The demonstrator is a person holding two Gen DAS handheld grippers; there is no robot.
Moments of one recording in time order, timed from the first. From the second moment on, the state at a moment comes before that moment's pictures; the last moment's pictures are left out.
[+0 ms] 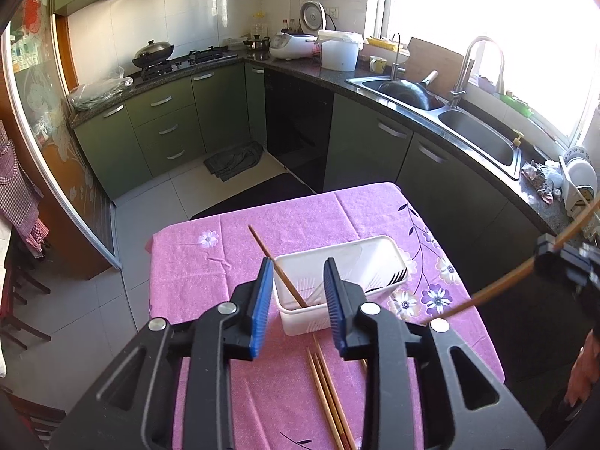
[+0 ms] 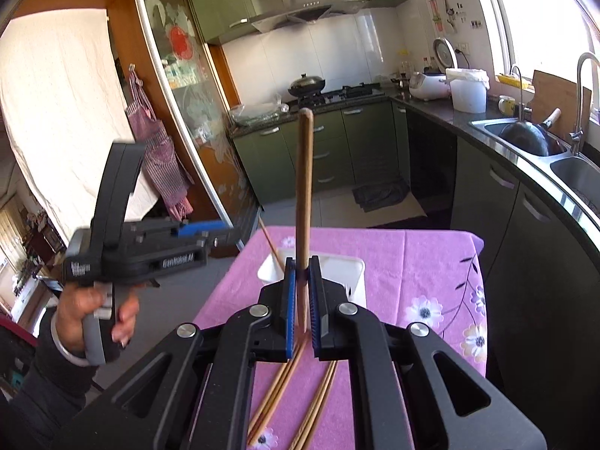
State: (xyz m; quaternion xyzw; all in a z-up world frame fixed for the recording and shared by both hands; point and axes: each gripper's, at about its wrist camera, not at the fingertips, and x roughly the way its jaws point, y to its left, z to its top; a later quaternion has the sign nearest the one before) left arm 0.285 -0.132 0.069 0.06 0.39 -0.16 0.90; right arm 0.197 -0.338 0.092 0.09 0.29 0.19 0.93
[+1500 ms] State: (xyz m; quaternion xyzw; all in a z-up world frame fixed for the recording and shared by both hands) left arm 0.251 -0.139 -0.118 0.08 0.58 -0.12 0.80; right arm 0.207 -0.358 -0.085 0.08 0.45 0.15 0.87
